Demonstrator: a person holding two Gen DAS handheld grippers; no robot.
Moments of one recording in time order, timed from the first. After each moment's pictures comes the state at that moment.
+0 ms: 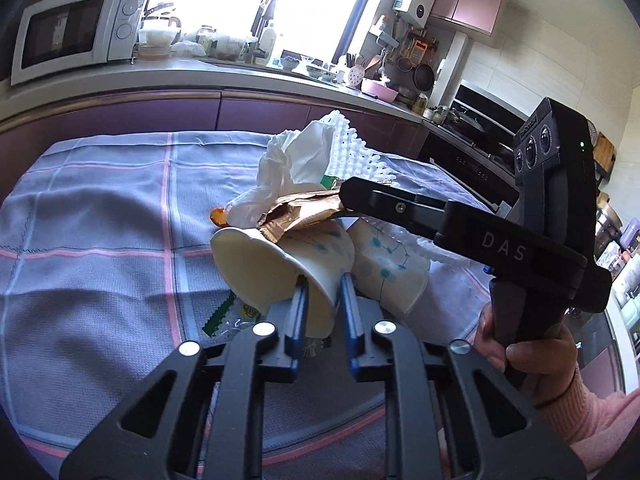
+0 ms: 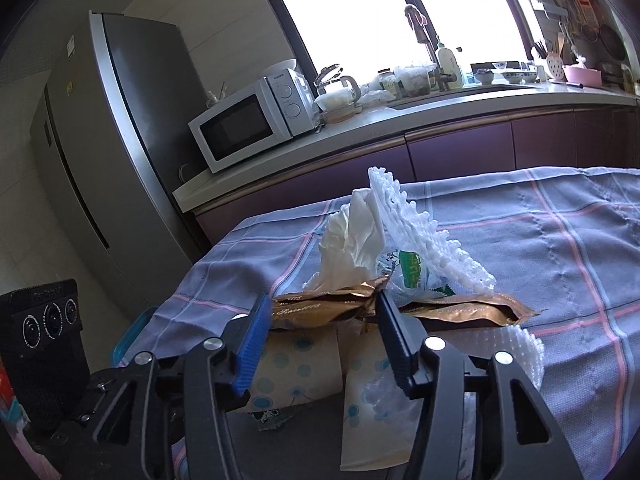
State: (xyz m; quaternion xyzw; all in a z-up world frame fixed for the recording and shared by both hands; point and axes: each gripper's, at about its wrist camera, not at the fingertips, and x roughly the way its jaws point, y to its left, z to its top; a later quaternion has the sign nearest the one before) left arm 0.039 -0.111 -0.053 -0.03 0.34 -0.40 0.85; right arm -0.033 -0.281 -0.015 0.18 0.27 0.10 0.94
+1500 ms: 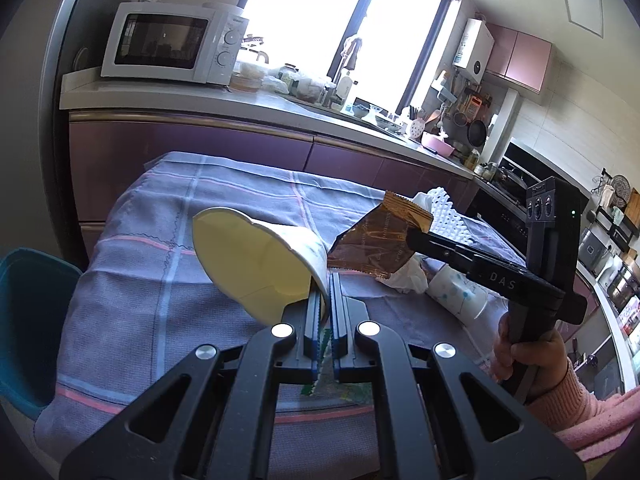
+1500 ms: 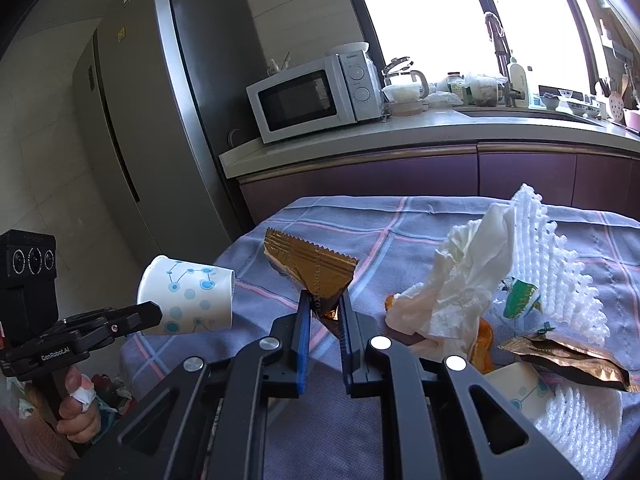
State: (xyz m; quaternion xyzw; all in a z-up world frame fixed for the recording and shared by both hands) left arm 0.030 0.044 -0.025 -0.09 0.29 -0.29 0.91; right arm -0.006 -0.209 -0.007 0.09 0.27 0.18 0.94
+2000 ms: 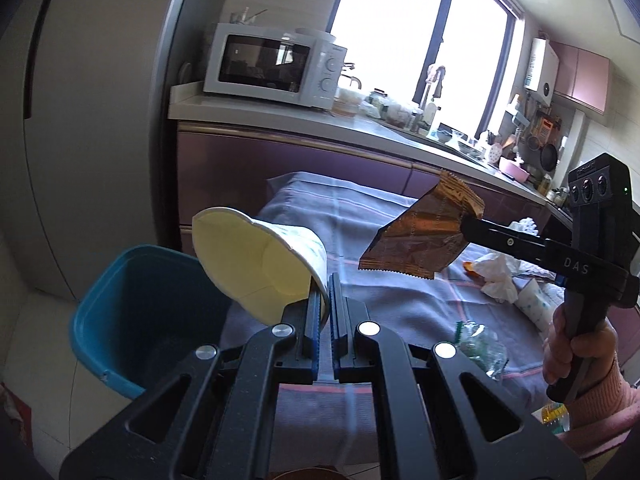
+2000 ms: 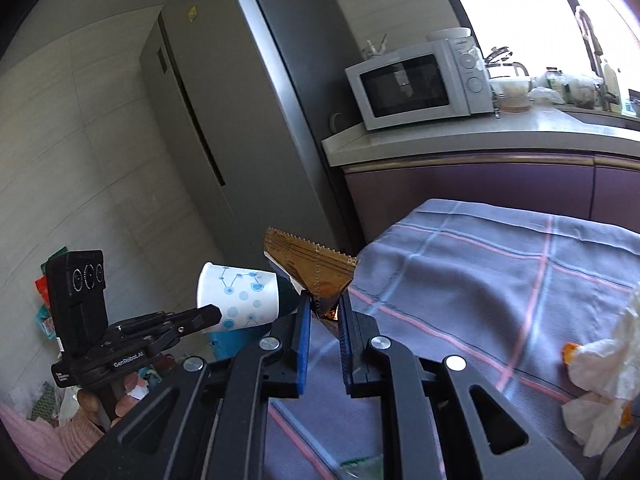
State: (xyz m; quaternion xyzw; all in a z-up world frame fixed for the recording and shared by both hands) left arm 0.013 0.173 -0.016 -0.09 0.28 -0.14 0.95; right arm 0.022 -0.087 0.020 0.09 0.28 0.34 0.89
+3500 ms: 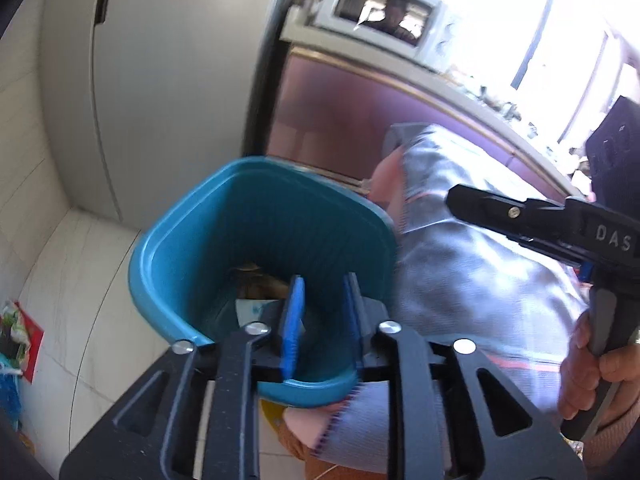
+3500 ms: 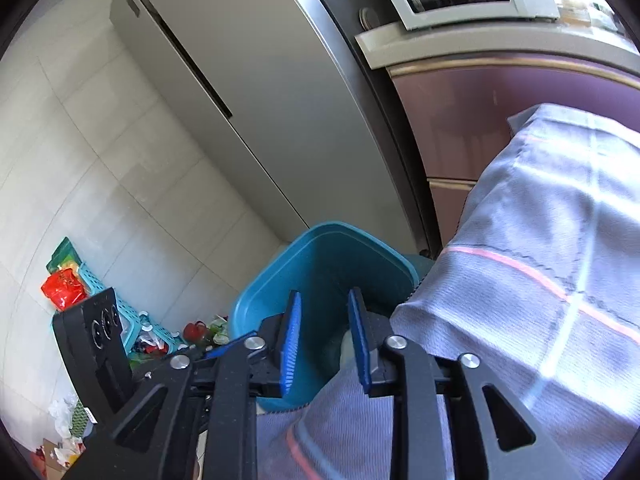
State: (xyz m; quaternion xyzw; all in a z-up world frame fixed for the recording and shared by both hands) left arm 0.054 0.269 -0.105 -0.14 0.36 -0.03 0.92; right arm 0.093 0.073 -0.041 0.11 0.41 0.38 0.83
